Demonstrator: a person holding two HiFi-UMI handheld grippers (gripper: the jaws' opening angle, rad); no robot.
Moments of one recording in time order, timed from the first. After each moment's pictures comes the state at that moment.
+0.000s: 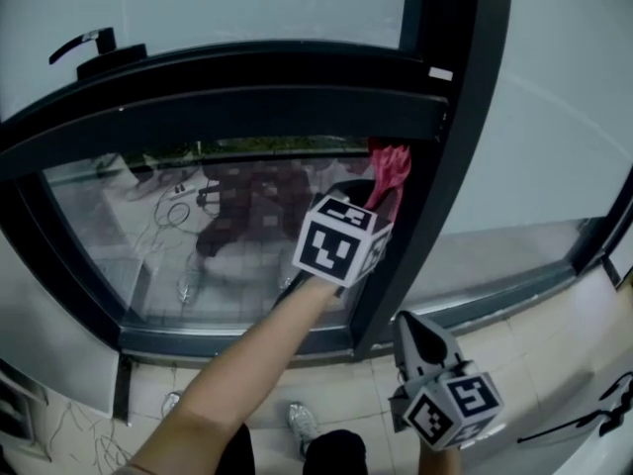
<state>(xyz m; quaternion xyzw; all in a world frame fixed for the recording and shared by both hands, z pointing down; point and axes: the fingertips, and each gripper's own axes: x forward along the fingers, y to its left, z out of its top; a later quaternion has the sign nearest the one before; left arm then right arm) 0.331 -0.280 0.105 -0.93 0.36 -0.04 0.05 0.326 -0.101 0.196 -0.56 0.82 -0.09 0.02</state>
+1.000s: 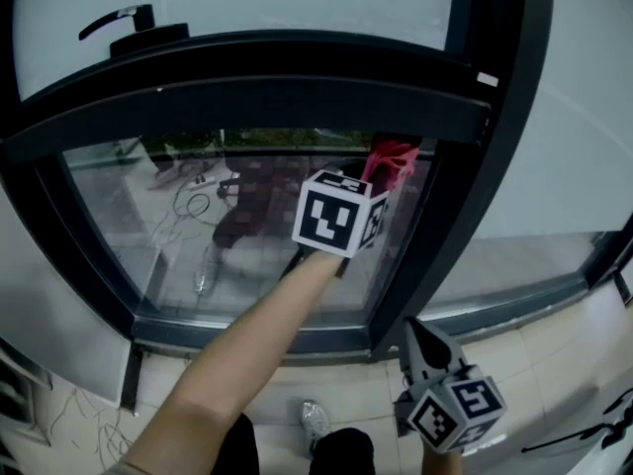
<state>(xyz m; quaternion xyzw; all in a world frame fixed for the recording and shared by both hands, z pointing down) 0.257 -0.319 0.089 -0.90 0.43 -0.03 0.03 0.291 -0.110 0.213 -0.54 0.83 -0.11 0.00</state>
